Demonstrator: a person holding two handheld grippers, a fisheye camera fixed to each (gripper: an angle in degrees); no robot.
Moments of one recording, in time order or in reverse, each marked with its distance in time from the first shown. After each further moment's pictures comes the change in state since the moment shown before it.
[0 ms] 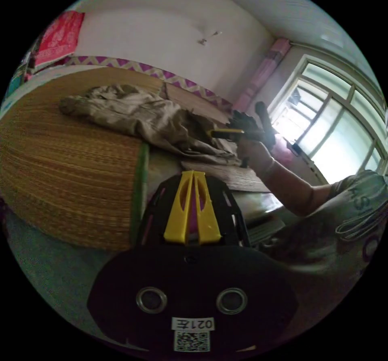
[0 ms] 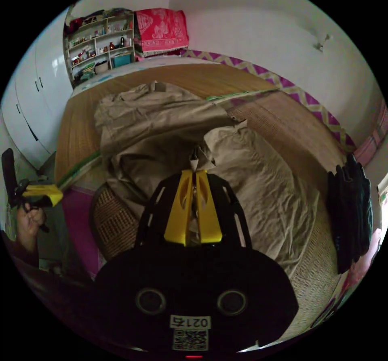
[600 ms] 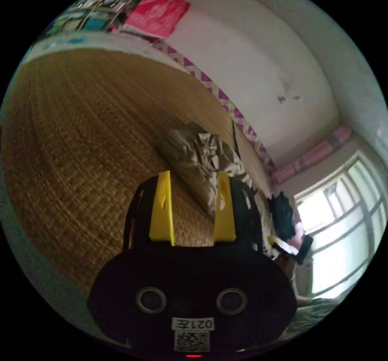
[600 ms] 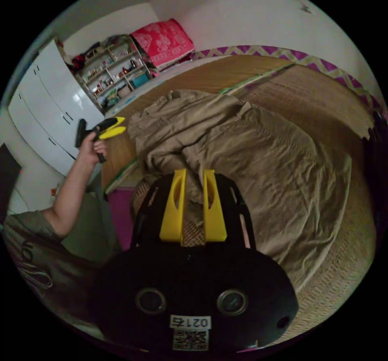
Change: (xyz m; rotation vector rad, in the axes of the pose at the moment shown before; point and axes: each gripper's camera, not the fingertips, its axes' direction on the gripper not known) left arm -0.178 -0.097 -0.009 0.142 -0.078 -0.584; right arm 0.064 0.043 -0.015 0.038 -0.385 0.169
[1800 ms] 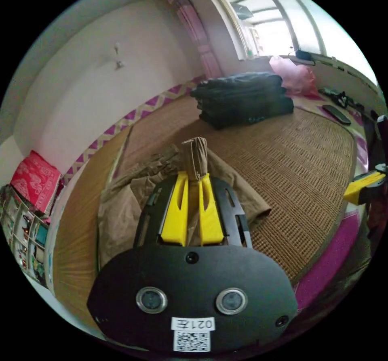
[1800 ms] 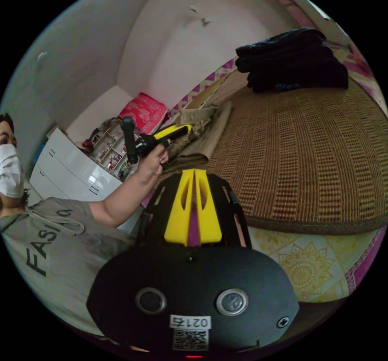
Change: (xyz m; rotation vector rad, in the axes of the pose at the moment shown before) left arm 0.546 0.483 0.346 -0.023 -0.232 1.325; right arm 0.184 0.269 -0.207 0.381 -0.138 0.396
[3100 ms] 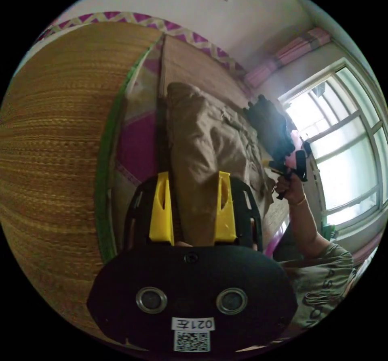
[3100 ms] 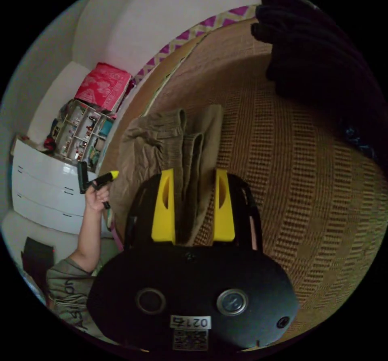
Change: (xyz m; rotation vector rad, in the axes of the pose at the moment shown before) left arm -0.358 0.124 0.153 -0.375 0.628 -0.715; right arm 0.065 -0.285 0.243 -0.348 0.154 0.107
